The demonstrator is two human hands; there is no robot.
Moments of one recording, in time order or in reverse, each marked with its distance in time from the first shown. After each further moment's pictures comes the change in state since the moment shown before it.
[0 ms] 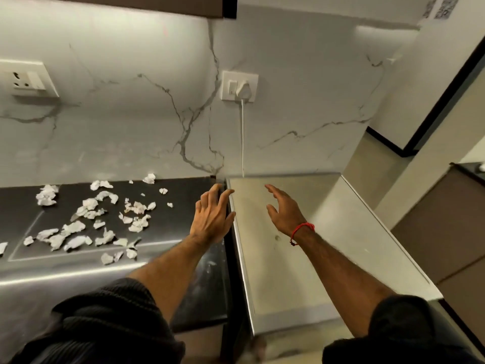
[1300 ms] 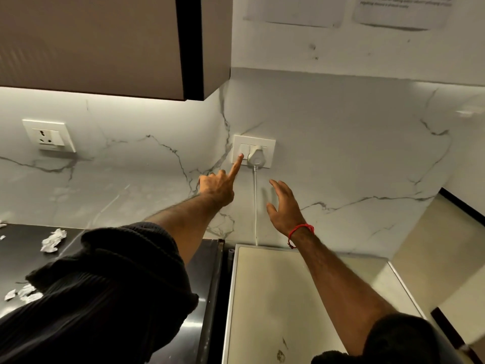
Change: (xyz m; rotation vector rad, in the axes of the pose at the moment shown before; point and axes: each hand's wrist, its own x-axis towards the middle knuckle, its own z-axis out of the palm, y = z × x) left_hand 0.297 -0.007 -0.076 0.480 -0.139 -0.227; right_hand 0.257 -0.011 -0.046 0.077 0.014 -0.198
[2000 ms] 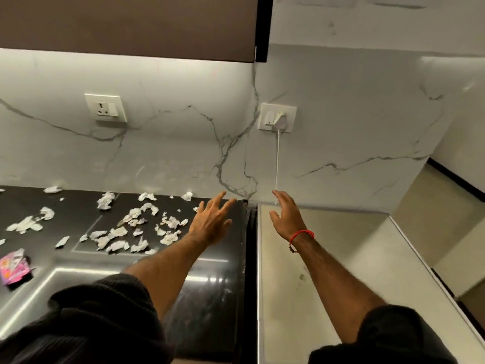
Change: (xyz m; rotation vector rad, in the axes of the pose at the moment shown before) left_hand -0.252 -0.071 0.079 -0.216 -0.005 0.121; right_hand -0.181 -0.065 0.063 0.033 -0.064 0.120
